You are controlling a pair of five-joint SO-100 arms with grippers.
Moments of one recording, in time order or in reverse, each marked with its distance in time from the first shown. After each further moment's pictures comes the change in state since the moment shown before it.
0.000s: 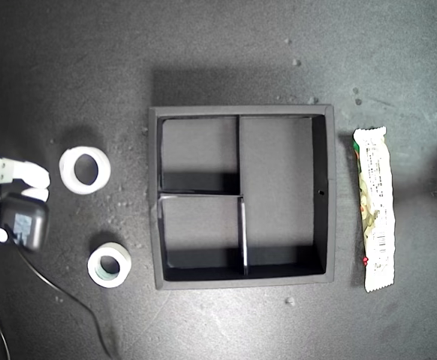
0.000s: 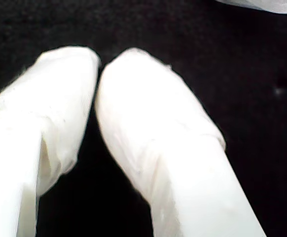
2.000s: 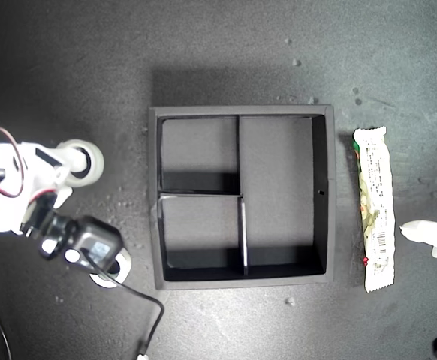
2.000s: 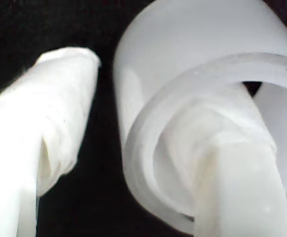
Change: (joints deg) arm 0 -8.5 -82.5 -43.1 -24.0 25.2; arm 1 -21.6 -84.4 -72.9 -1.1 -31.6
